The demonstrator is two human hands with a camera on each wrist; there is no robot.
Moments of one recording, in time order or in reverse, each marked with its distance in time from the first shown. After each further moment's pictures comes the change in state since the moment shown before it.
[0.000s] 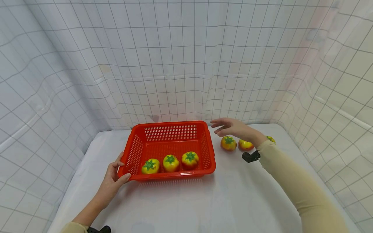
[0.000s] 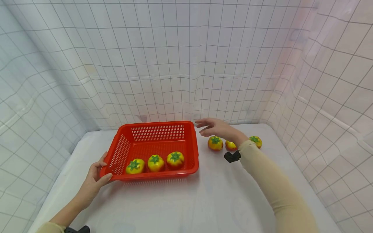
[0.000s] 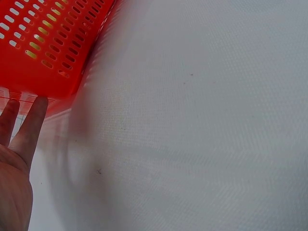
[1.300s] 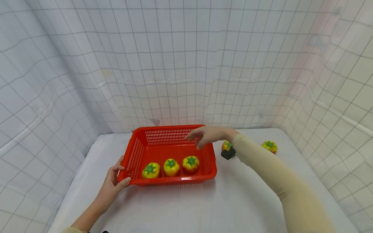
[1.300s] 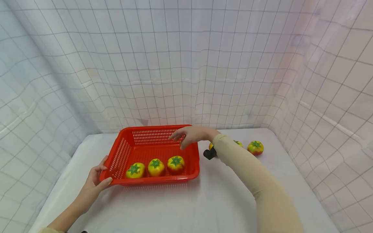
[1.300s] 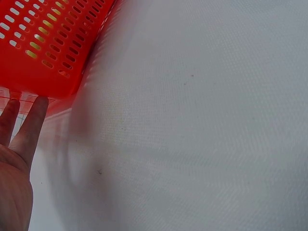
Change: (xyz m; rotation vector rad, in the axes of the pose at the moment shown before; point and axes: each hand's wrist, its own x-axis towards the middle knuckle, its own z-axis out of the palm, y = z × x) left_hand -0.001 0.000 0.001 0.007 0.001 -0.033; right_hand 0.073 -0.047 0.049 -0.194 -0.407 0.050
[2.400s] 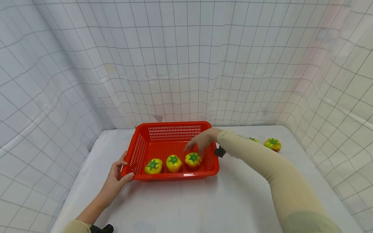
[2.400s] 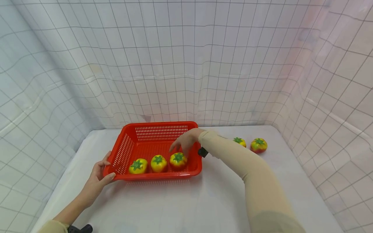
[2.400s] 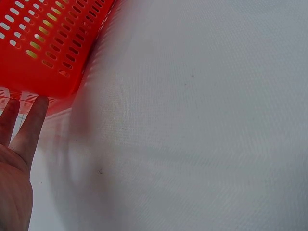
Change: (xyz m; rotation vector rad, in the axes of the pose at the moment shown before) left_hand 0.001 0.001 0.000 -0.020 -0.001 0.026; right_hand 0.049 0.001 0.020 -0.436 -0.273 0.233
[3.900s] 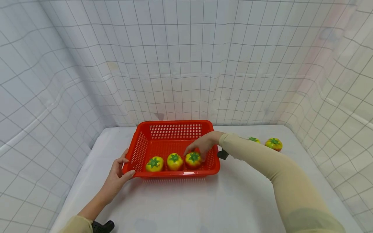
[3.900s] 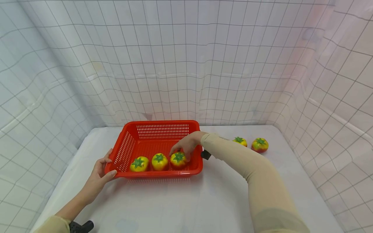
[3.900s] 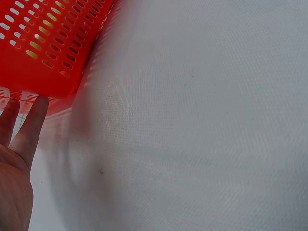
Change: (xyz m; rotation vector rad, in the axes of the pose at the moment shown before) left_hand -0.001 0.001 -0.001 0.010 0.001 -0.008; right_hand 0.005 0.002 0.016 0.001 -0.008 -0.015
